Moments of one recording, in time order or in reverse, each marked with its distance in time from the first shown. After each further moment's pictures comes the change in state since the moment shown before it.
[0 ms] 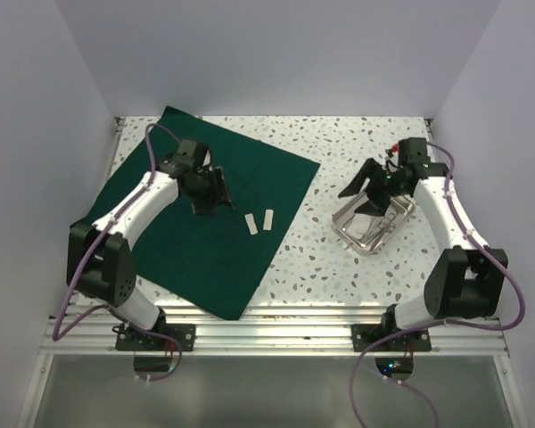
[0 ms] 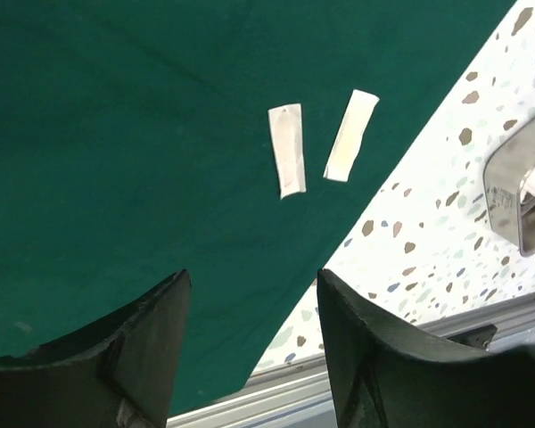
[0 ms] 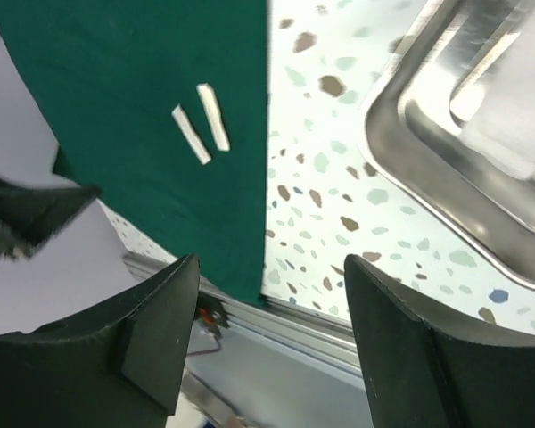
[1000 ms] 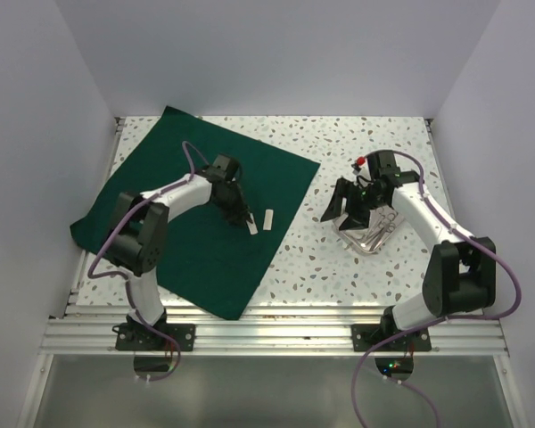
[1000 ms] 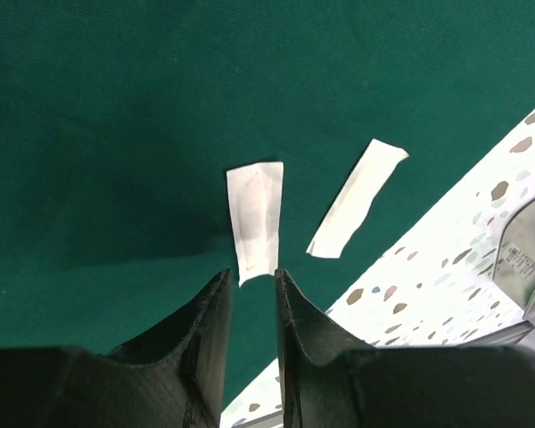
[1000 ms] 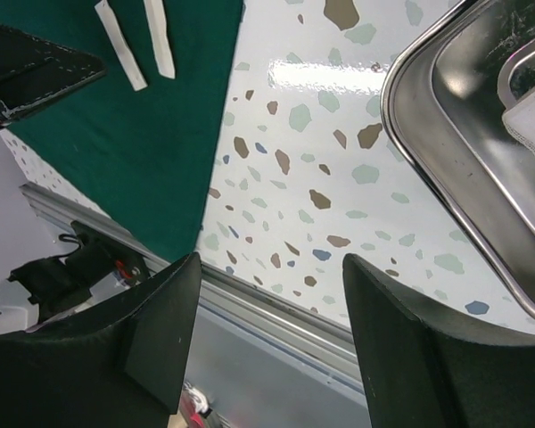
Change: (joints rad) left arm -0.127 0.307 -0.011 0.217 0.016 -0.224; right arm 0.188 0.031 -0.089 0.049 0.028 -0.177
